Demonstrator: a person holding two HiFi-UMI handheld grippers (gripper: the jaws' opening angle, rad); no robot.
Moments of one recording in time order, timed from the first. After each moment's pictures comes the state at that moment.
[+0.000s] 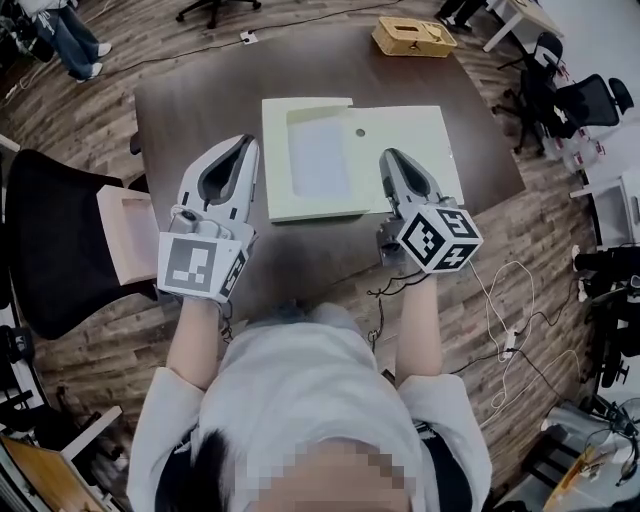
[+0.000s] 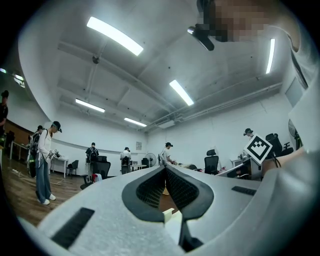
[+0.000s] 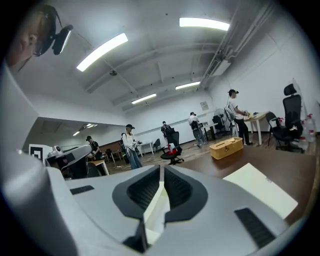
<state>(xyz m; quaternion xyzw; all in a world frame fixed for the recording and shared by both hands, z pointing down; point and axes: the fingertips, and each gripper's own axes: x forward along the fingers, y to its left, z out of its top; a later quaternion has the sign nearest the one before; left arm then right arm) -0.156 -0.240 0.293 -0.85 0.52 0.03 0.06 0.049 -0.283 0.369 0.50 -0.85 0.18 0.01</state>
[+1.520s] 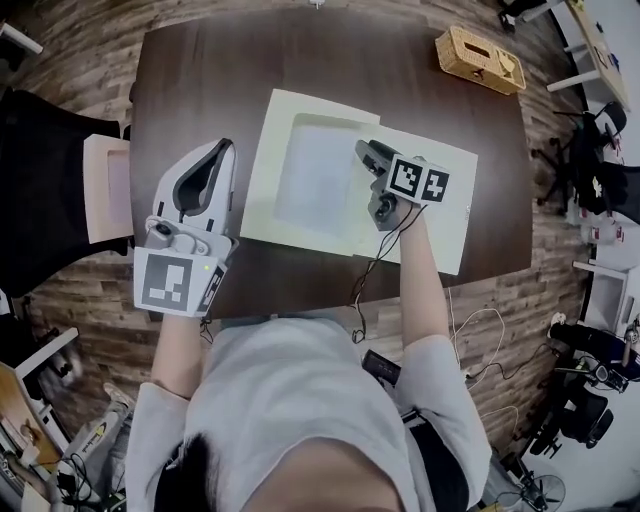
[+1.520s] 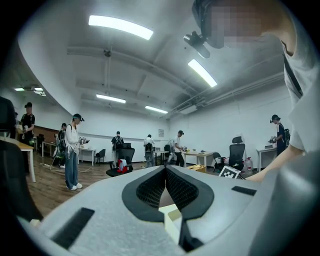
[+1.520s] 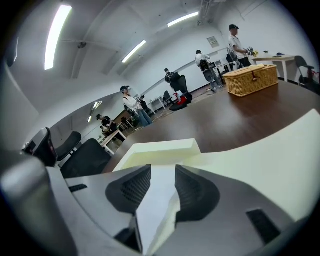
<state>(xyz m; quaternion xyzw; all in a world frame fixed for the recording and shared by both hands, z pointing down) -0.164 -0.328 0.352 -0.77 0.63 -0.03 0.00 0.028 -0.479 0.589 0.32 -0.84 0.39 0.19</state>
